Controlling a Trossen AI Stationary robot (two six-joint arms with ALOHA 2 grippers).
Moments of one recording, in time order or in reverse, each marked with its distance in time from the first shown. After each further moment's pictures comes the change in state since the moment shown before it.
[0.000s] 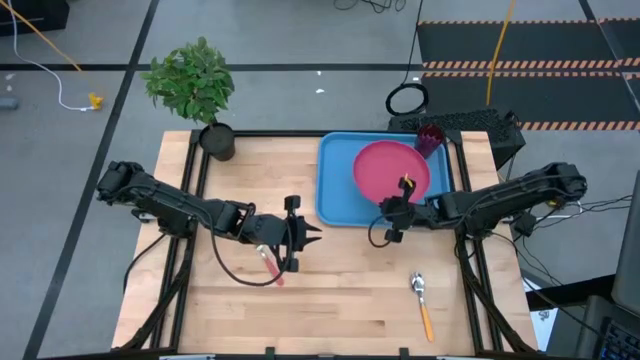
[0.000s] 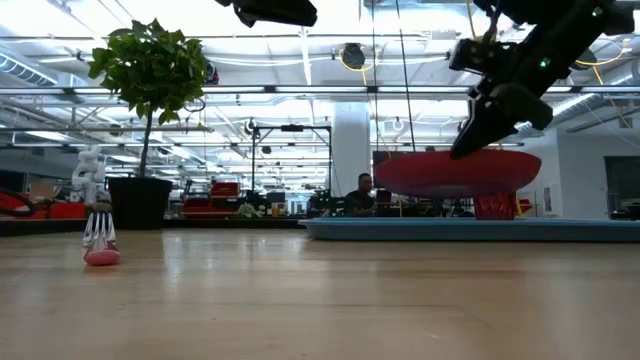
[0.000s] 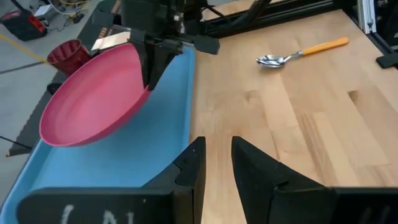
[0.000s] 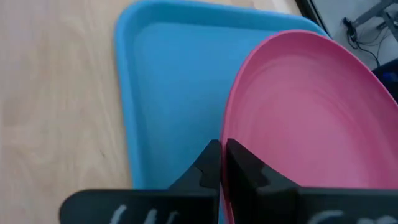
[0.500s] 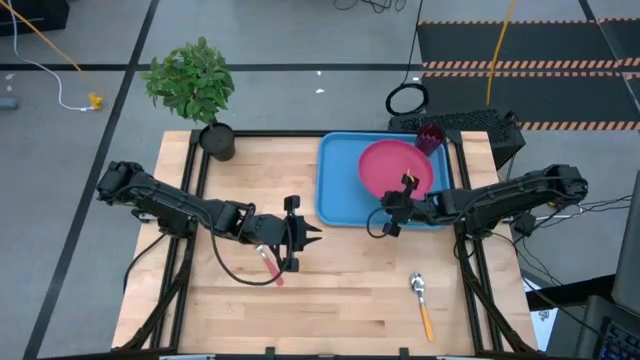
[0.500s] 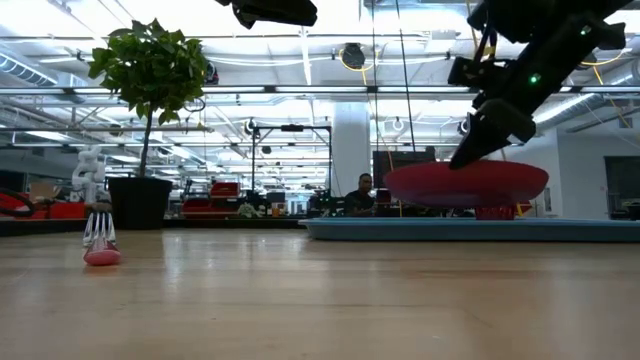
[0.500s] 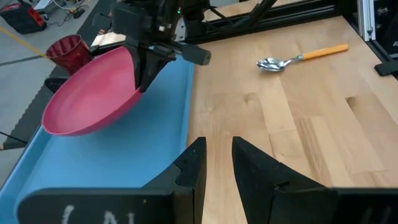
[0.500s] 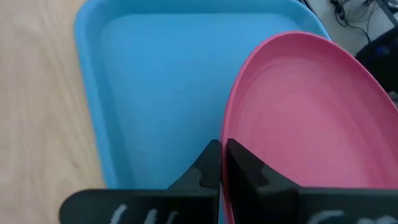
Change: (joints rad) left arm 0.002 0.000 0.000 0.002 0.001 -0.033; right arm -0.072 0.000 -0.047 0.050 0.004 0.053
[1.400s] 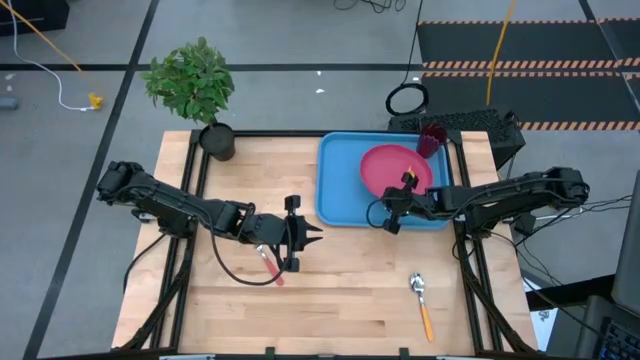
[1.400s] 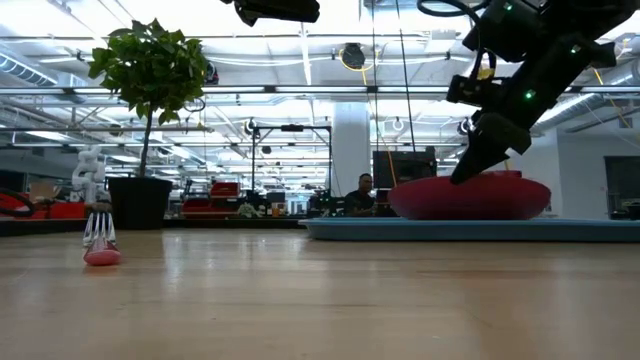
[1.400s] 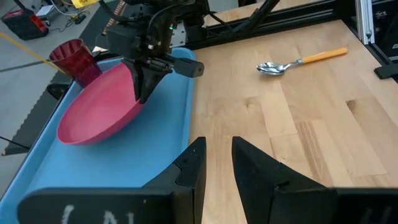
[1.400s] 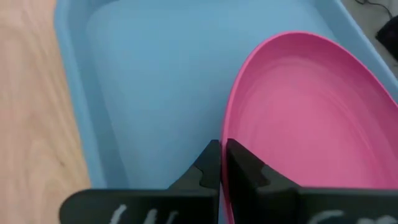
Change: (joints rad) left arm 0.002 0.000 0.000 0.019 0.000 0.019; right arm -0.095 0.000 -0.061 0.081 -0.106 -0.004
